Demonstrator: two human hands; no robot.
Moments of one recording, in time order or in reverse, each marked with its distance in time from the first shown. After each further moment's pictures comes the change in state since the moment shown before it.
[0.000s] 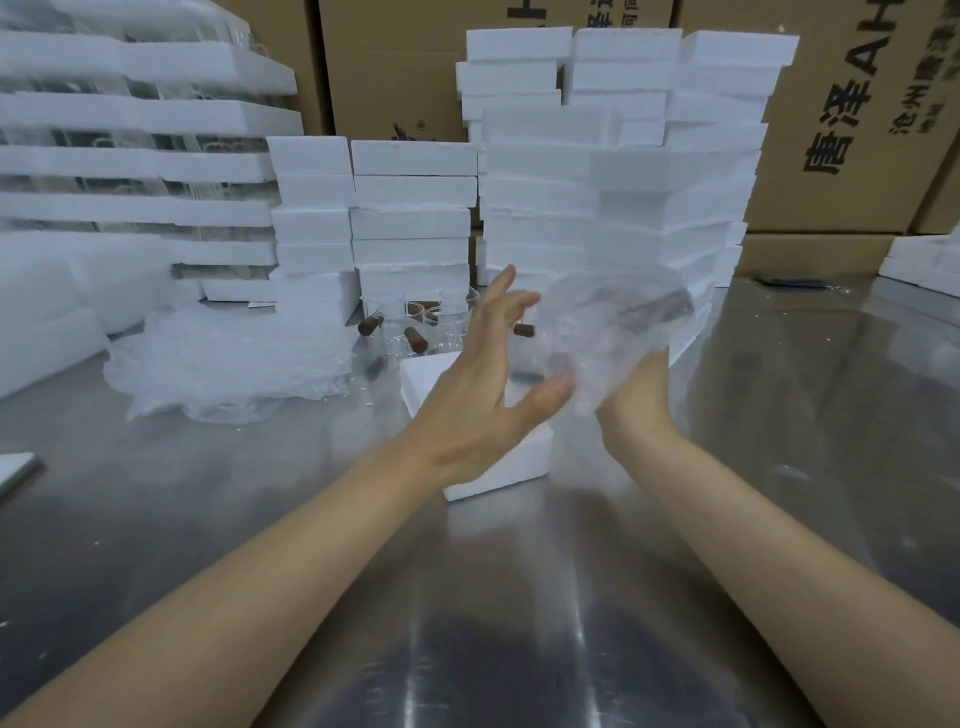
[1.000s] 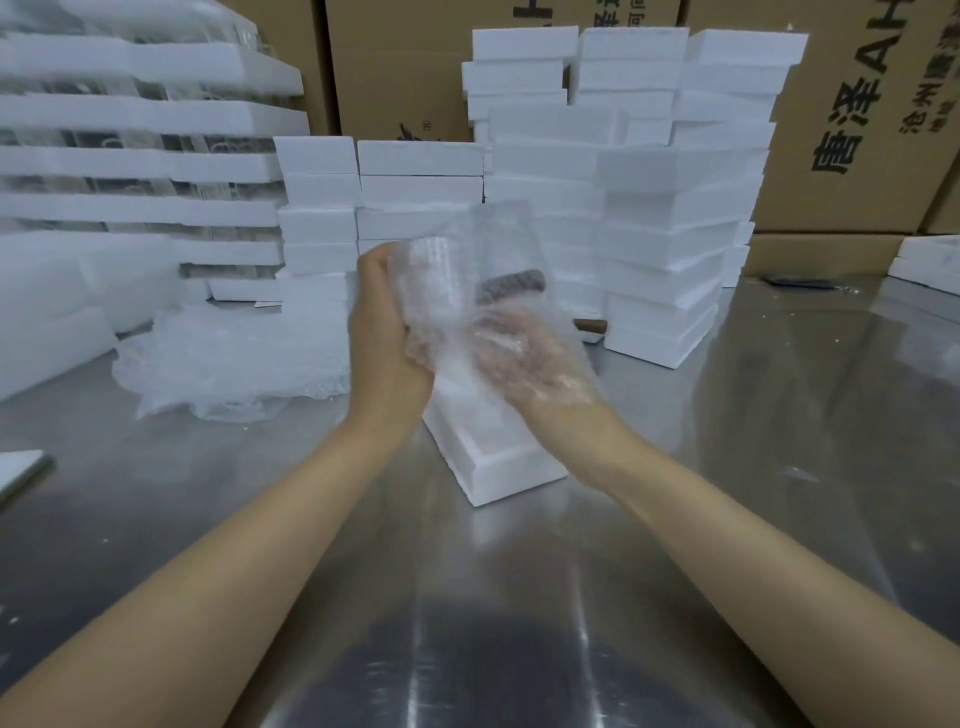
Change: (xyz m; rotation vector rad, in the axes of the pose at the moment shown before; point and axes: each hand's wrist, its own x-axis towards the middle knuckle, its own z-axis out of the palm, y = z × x) left_hand 0.015 -0.024 -0.038 0.002 0.695 -0.024; right_hand -0.032 0.000 0.028 -0.143 -0.584 -0.084
